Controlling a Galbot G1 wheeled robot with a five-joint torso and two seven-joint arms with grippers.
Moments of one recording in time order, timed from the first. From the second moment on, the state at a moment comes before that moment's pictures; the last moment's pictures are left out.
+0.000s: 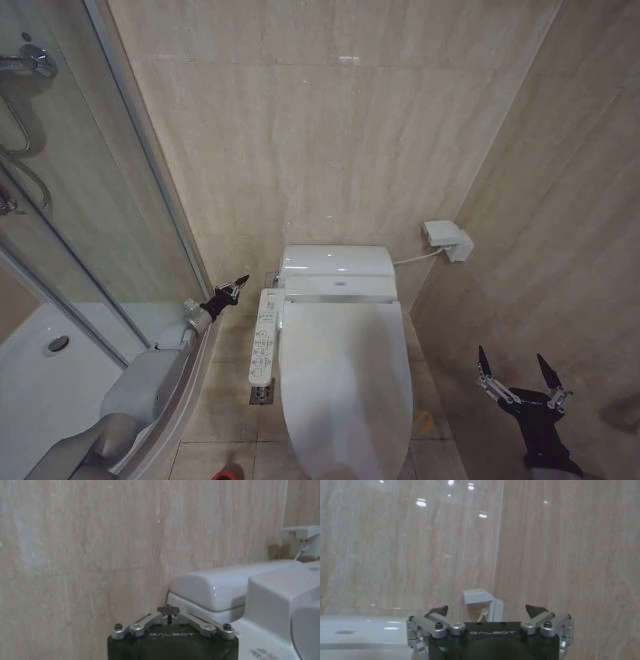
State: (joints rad) left arm 0.44 -1.17 -0.08 -0.65 -0.54 -0.46 0.64; right arm -1.83 1.43 0.88 2.08 0.28 0.41 0.04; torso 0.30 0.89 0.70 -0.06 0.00
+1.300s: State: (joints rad) left arm 0.37 -1.21 -0.06 -0.51 -0.50 -0.48 0.77; right arm -1.83 1.43 0.88 2.08 0.28 0.41 0.04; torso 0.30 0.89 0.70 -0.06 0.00
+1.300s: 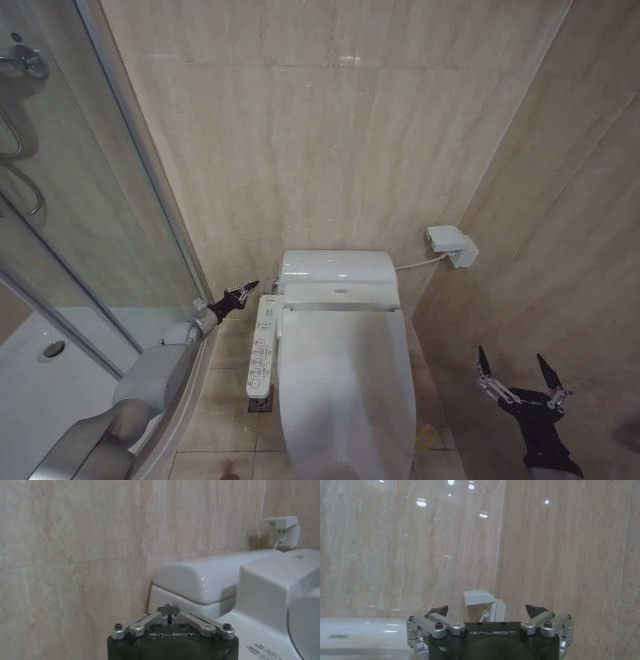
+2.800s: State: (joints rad) left arm 0.35 -1.22 -0.08 -0.41 -0.46 -0.49 0.87; right arm -1.83 1.43 0.88 2.08 0.28 0.41 0.04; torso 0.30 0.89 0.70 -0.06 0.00
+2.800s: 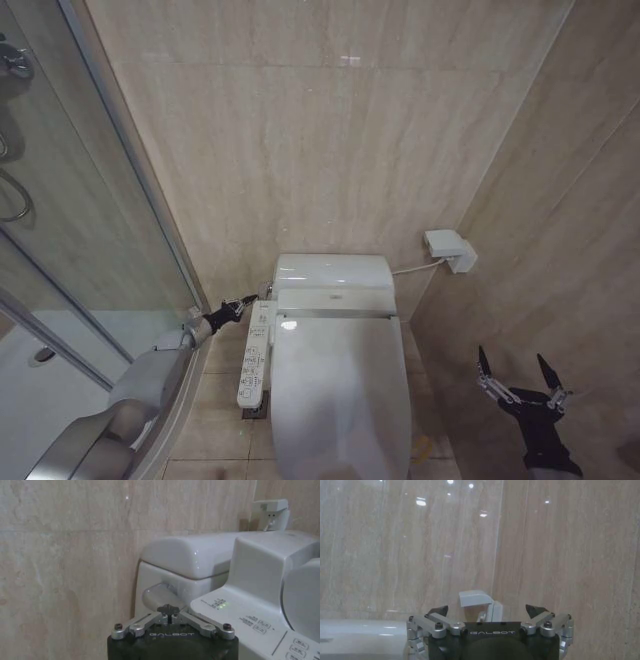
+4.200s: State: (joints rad) left arm 0.31 -1.26 -0.10 -0.30 -0.43 -0.44 0.86; right arm -1.83 1.43 0.88 2.08 0.28 0.41 0.04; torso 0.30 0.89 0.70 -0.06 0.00
